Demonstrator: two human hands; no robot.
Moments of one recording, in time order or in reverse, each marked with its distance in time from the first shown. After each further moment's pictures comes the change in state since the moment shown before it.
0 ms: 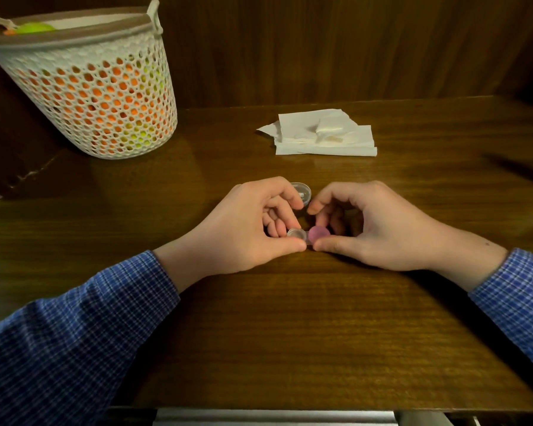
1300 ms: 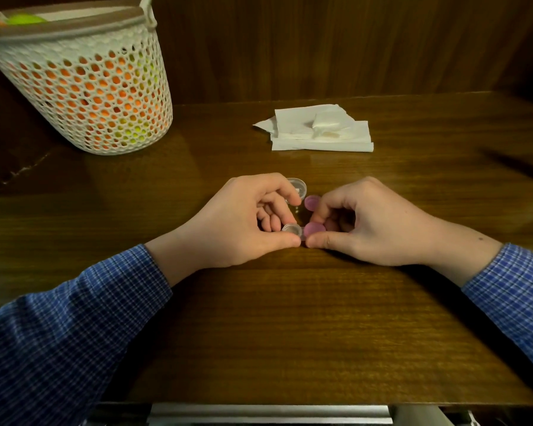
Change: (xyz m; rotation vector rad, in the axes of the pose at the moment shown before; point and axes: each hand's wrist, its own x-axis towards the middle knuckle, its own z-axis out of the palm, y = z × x) left_hand 0.002 -0.002 -0.002 0.000 -0.027 0.024; right_hand 0.002 -0.001 0.001 -0.109 -0.021 -0.023
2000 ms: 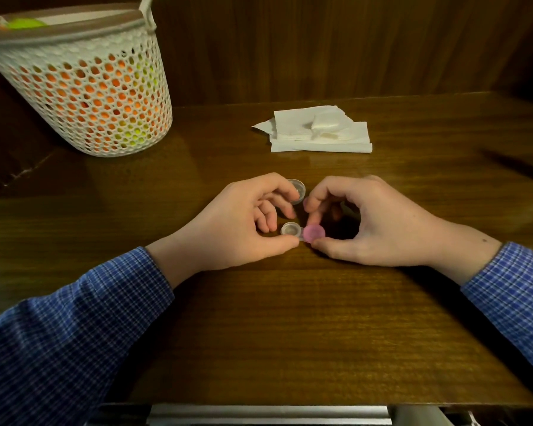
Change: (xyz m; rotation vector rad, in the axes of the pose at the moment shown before) left_hand -0.001 -0.005 0.001 0.026 0.015 0.043; right_hand -0.004 -0.003 -0.006 0.065 0.021 -0.029
